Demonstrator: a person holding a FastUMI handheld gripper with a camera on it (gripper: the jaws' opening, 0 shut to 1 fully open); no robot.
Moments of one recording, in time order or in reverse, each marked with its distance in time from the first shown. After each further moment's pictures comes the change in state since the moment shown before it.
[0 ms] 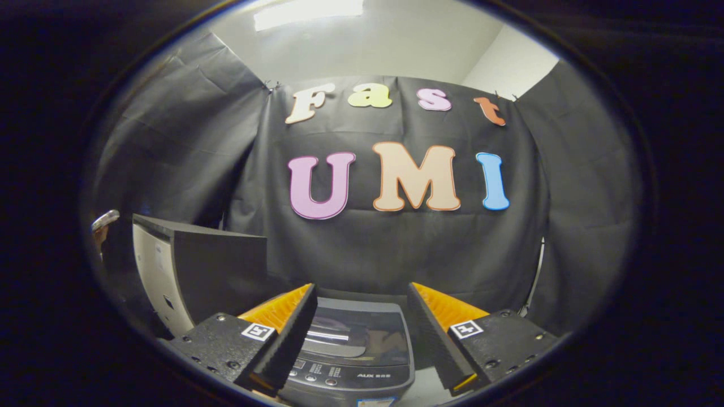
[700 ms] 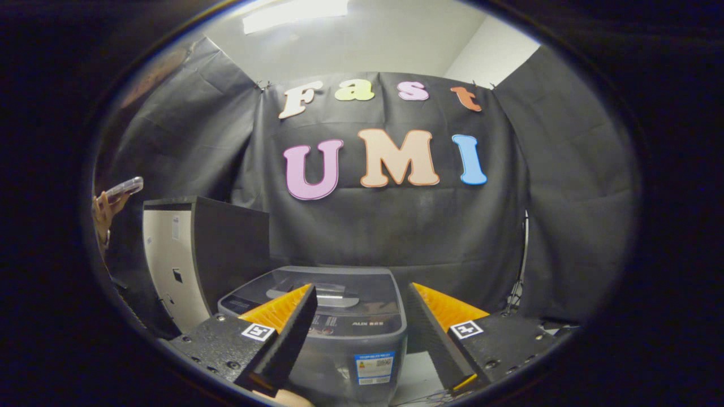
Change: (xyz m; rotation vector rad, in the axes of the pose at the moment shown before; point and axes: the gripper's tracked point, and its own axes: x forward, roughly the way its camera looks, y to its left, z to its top) arm -0.087 -0.009 -0.084 0.059 0.067 -0.039
